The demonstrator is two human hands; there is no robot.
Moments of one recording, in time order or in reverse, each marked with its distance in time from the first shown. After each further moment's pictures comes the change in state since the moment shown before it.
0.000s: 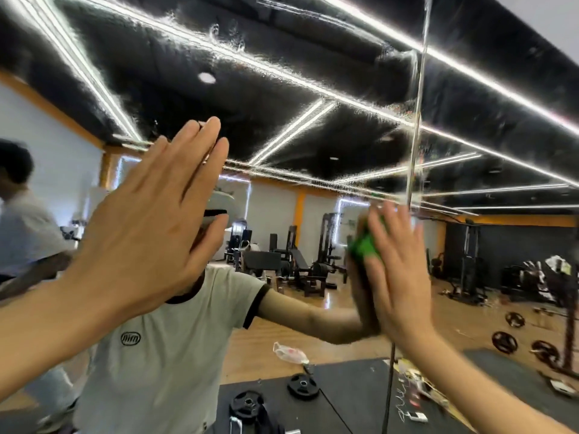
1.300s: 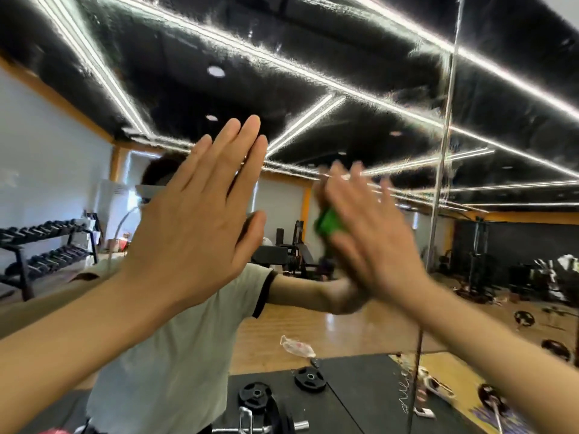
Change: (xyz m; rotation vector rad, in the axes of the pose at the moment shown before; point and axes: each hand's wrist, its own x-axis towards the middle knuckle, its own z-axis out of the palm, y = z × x) left_hand -0.003 0.004 -0.002 0.027 -0.006 -0.004; right_hand 0.067 -0.055 0.006 -0.166 -0.082 -0.419
